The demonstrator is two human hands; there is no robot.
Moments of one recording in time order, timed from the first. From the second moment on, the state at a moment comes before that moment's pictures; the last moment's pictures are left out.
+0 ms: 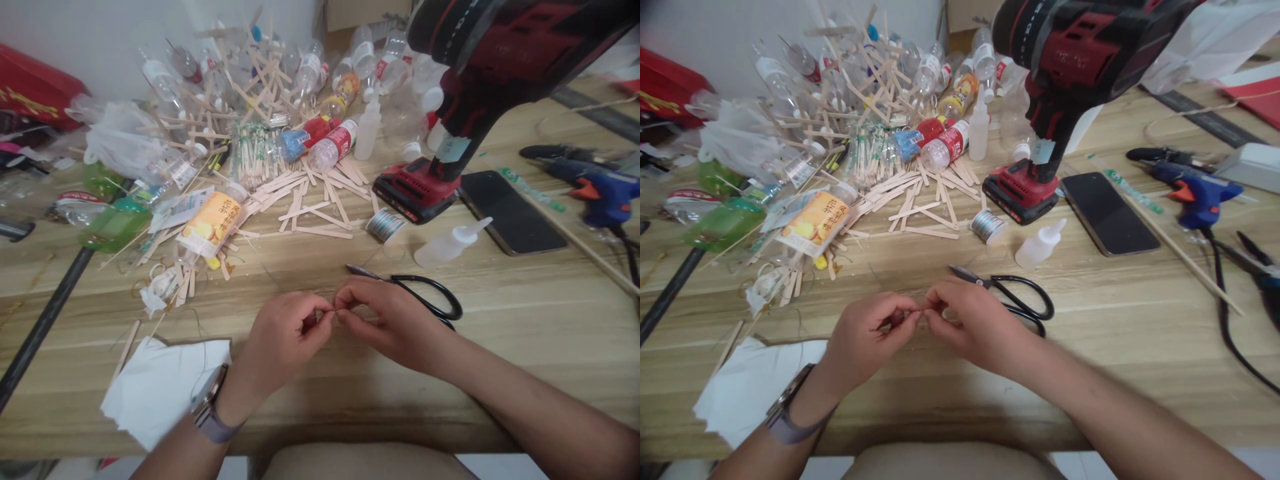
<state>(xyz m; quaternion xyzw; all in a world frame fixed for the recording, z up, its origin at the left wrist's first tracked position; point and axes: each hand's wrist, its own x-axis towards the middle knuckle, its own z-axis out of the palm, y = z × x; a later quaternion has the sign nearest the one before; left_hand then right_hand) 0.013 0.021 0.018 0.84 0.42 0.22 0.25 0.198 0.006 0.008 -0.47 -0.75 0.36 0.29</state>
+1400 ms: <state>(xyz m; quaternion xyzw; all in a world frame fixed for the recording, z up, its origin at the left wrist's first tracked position) 0.020 0.026 0.011 0.51 0.52 0.26 0.64 0.199 0.005 0.011 -0.46 -0.74 0.34 0.36</state>
